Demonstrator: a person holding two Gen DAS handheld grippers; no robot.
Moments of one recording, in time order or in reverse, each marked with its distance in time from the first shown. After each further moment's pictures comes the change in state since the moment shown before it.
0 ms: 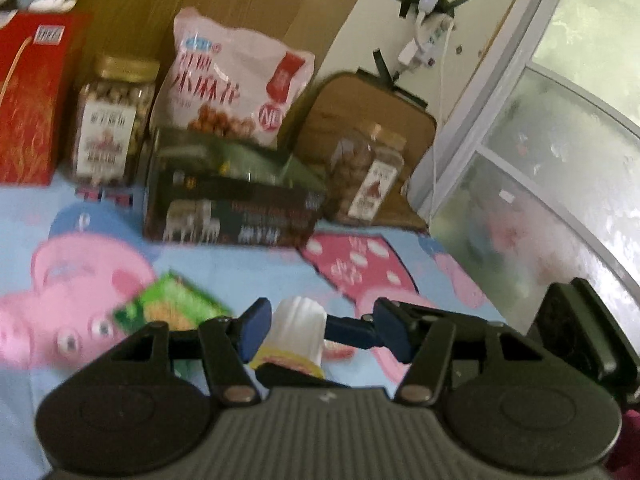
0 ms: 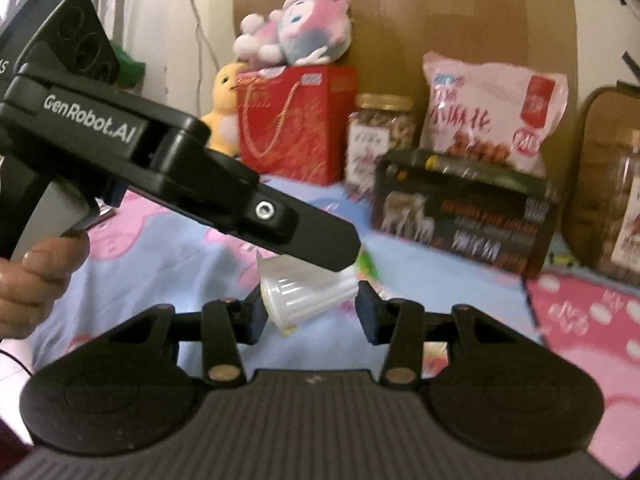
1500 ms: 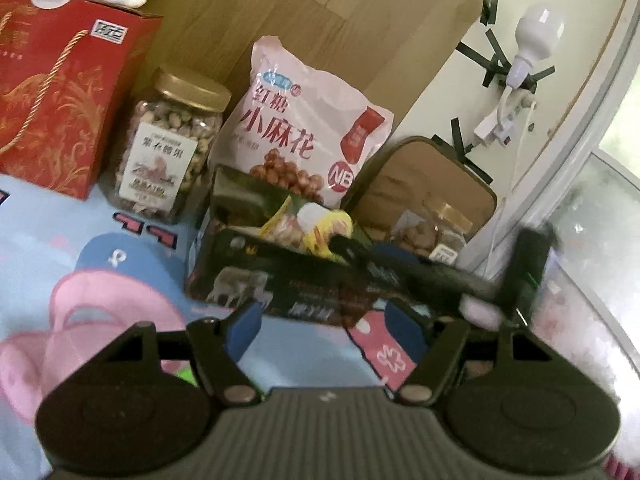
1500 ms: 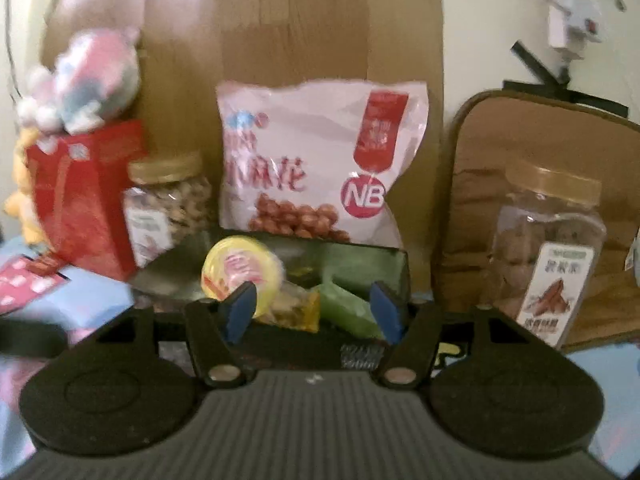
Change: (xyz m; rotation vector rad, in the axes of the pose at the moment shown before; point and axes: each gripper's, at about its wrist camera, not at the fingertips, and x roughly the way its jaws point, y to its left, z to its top) left arm 0.013 0.035 0.032 -0.199 -0.117 0.101; right arm 0.095 -0.117 0.074 0.175 0.022 -0.414
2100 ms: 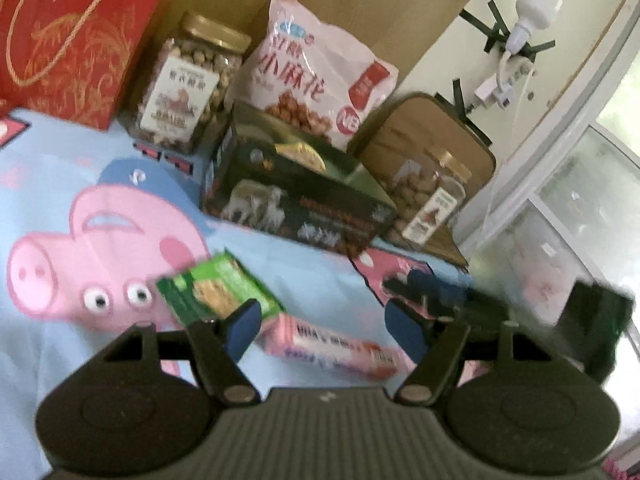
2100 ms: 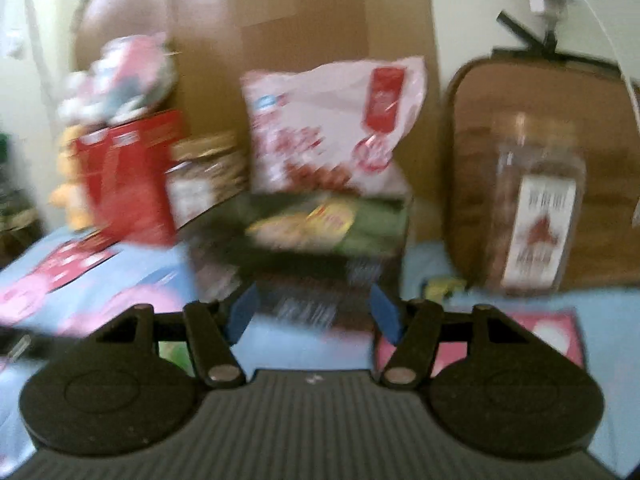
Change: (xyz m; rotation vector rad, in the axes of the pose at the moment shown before) left arm -0.020 0.010 -0.048 -0.031 0.098 -0.018; right arm -0.092 -0.015 -0.065 0.048 0.027 0.219
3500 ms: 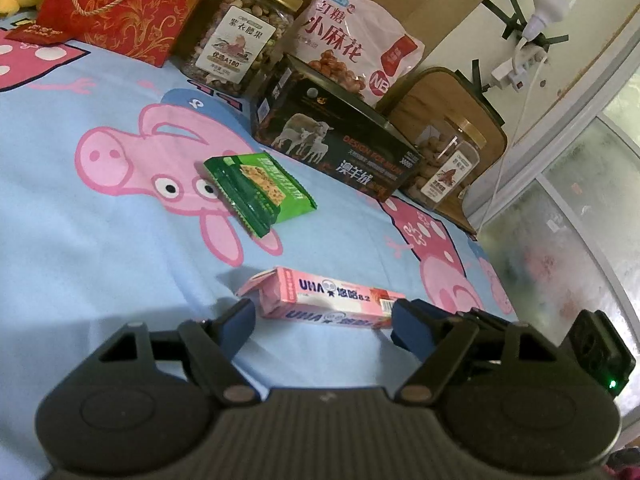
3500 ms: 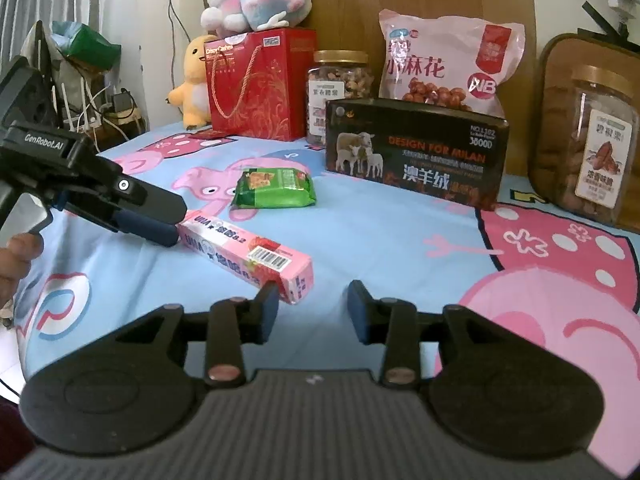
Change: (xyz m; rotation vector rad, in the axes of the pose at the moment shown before) left arm -0.030 0.037 -0.049 -0.060 0.053 0.013; right arm -0.043 0.056 -0.080 -0.169 0.074 0.143
